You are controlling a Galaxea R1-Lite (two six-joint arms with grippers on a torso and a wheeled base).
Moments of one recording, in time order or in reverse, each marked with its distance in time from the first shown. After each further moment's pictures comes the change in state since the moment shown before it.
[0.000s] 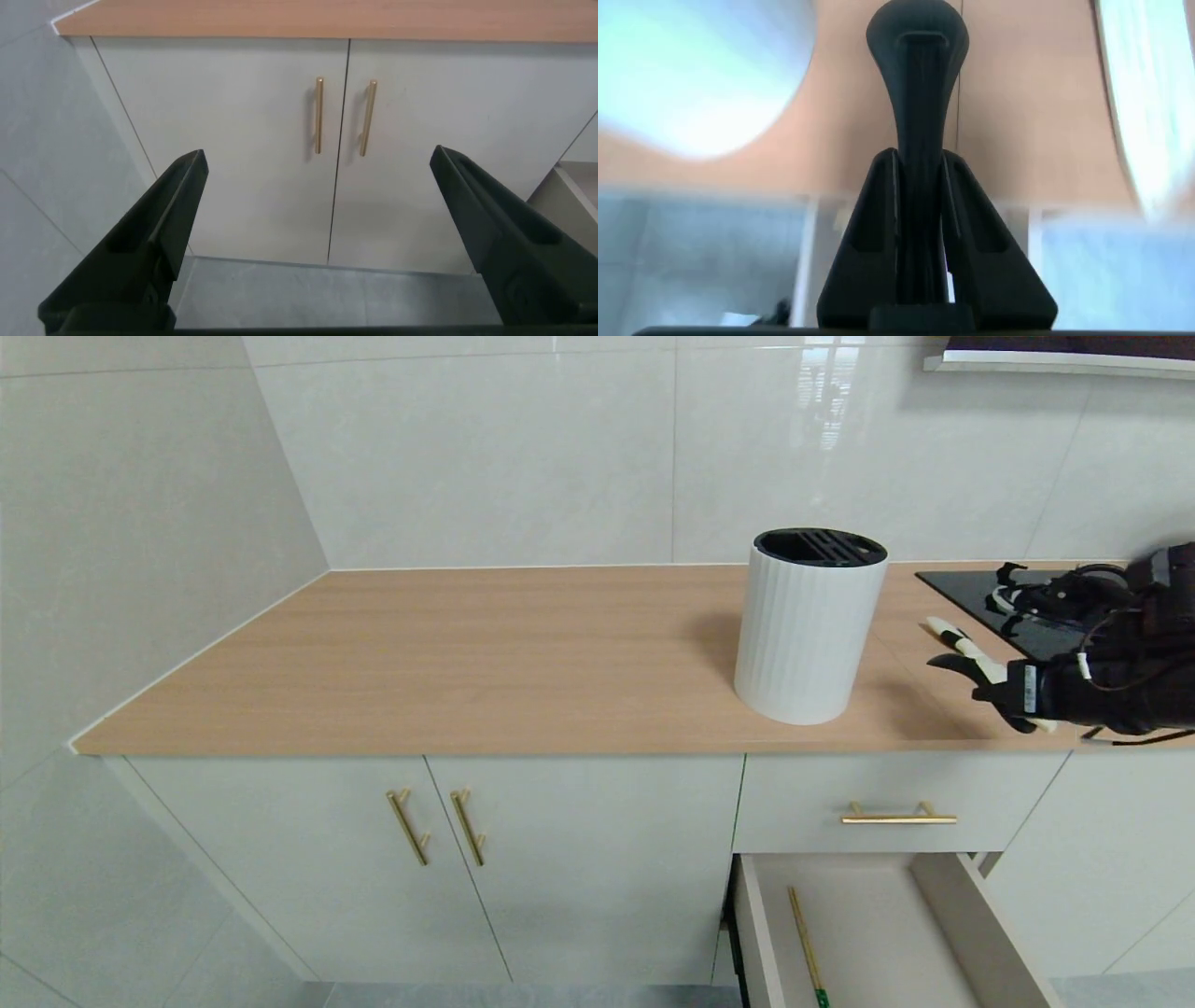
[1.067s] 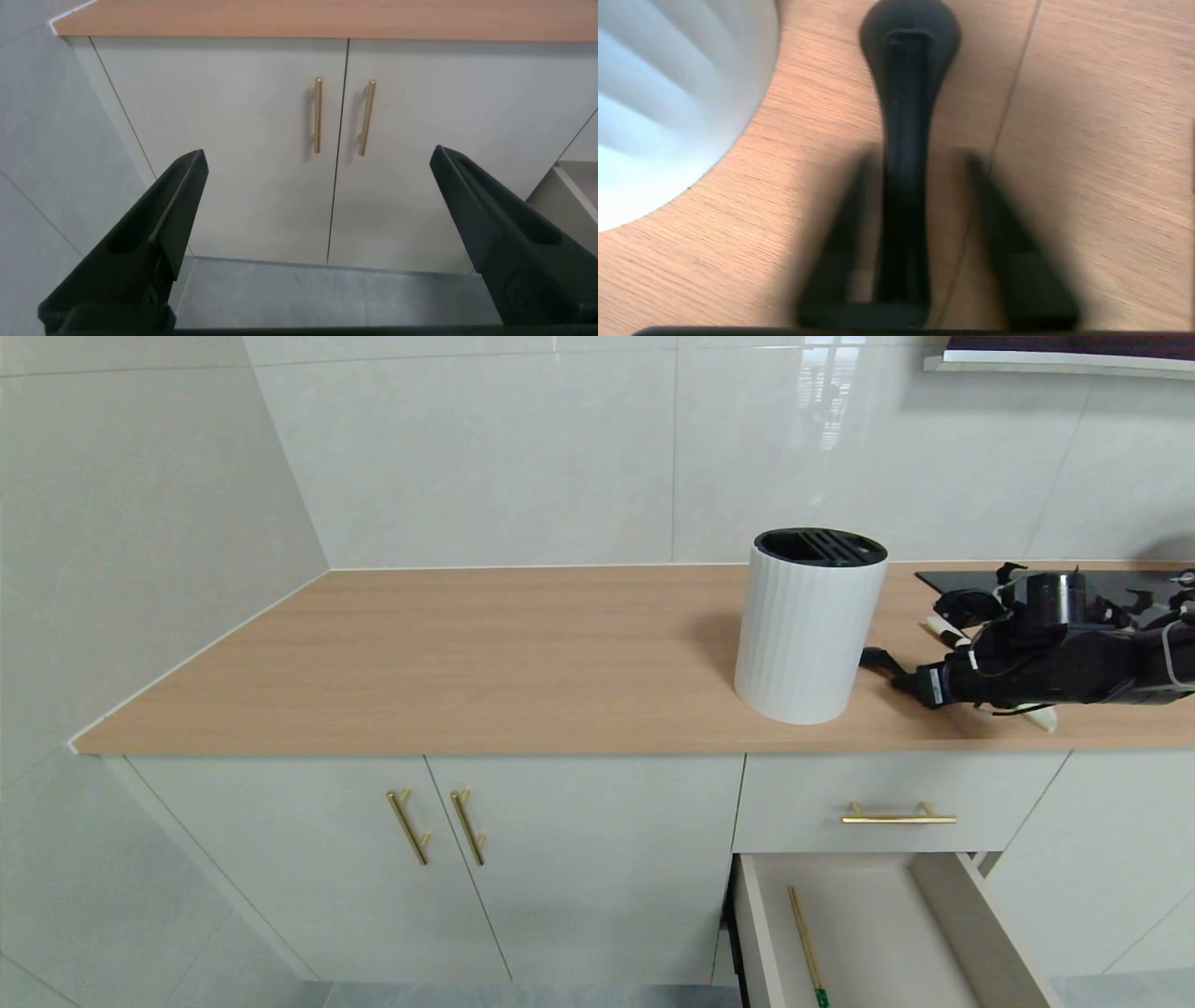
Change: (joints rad) left arm 0.000 0.000 0.000 0.000 0.000 0.000; right arm -0.021 0.512 -0.483 -0.034 0.188 -0.302
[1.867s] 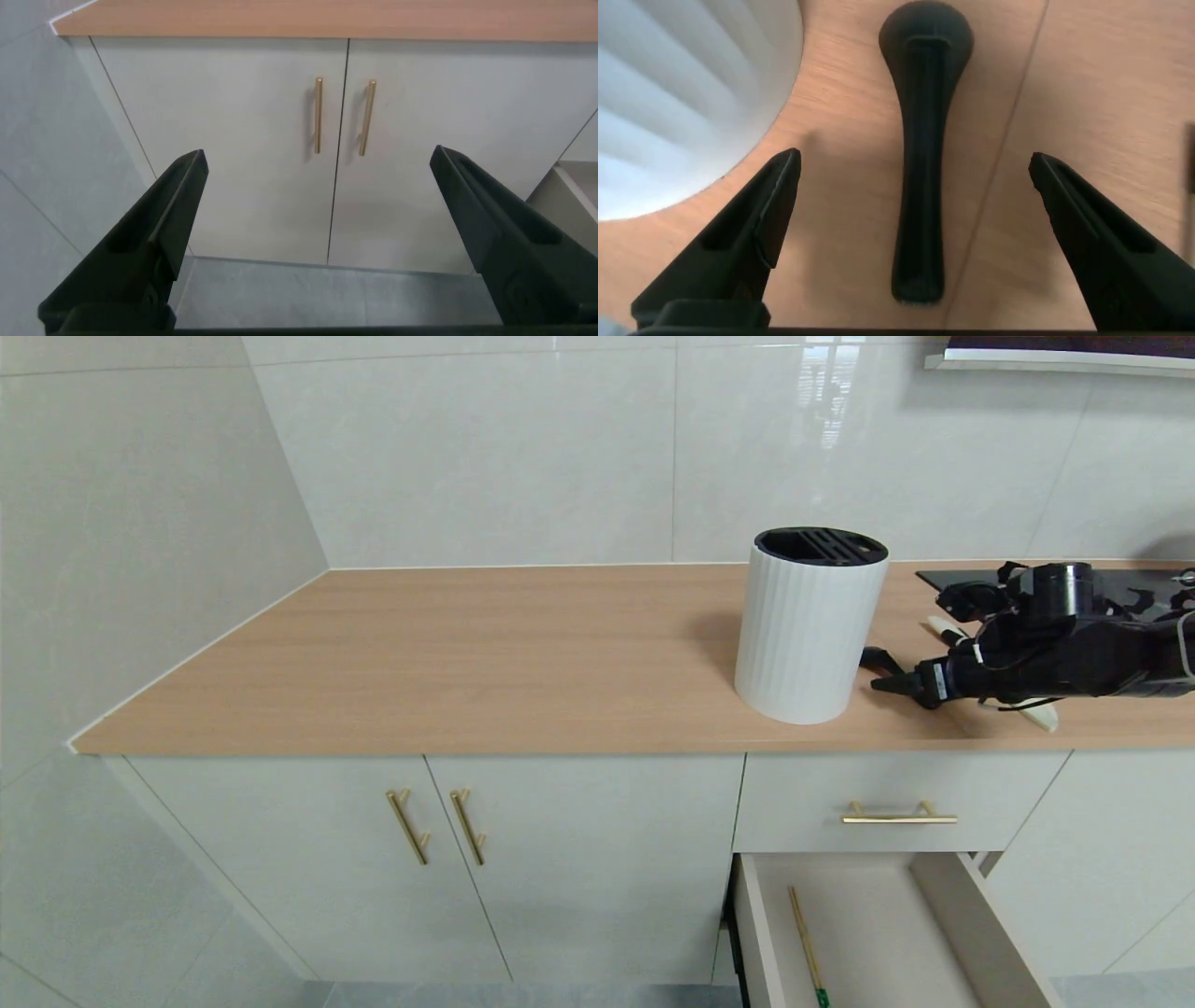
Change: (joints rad) left arm 0.000 0.000 0.000 0.000 0.000 0.000; right arm -0.003 -0.042 0.009 0.022 0.001 -0.002
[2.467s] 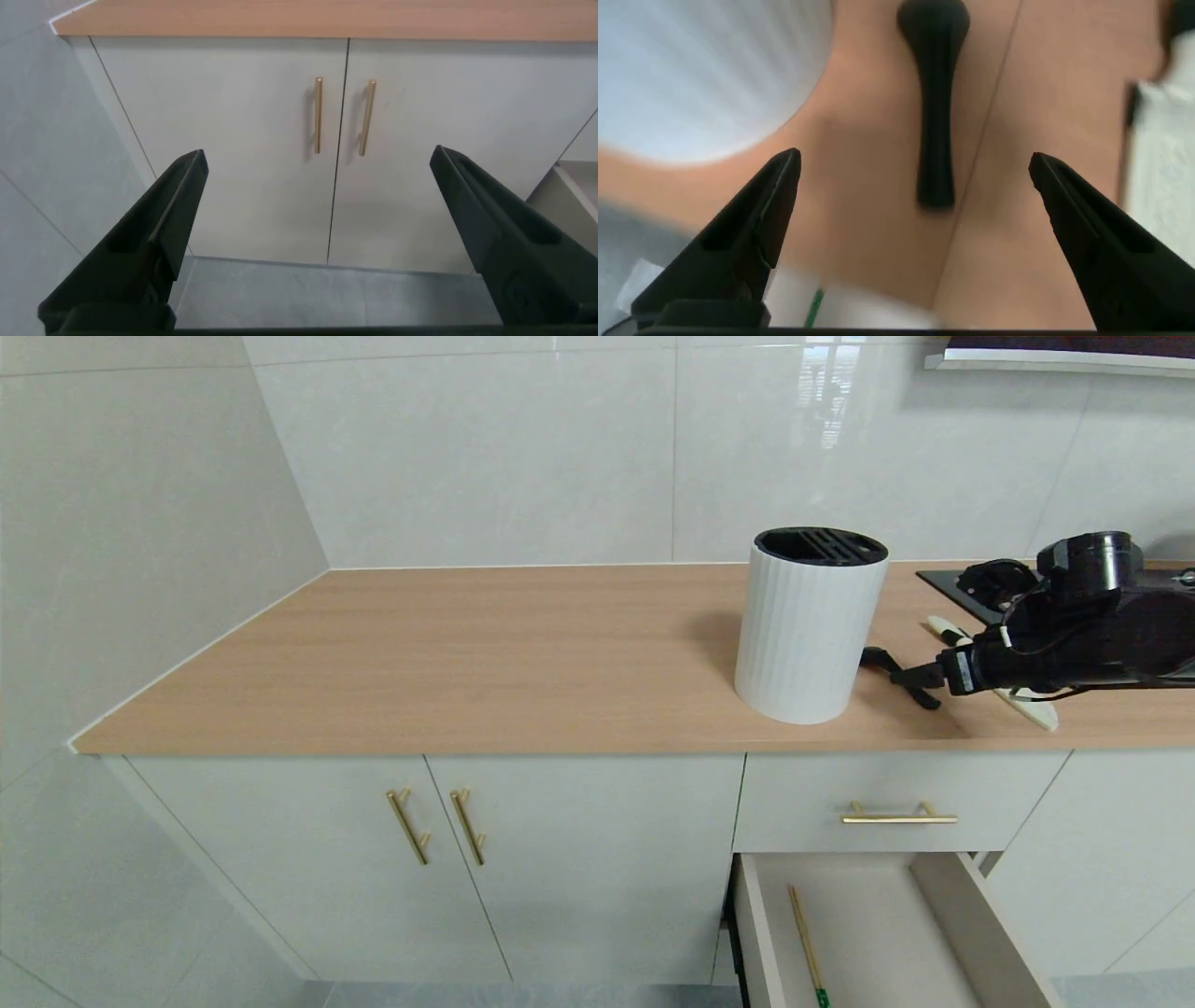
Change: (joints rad) left arm 0.000 0.000 0.000 0.000 0.000 0.000; right arm 0.026 -0.138 0.060 0.100 -0.057 -0.018
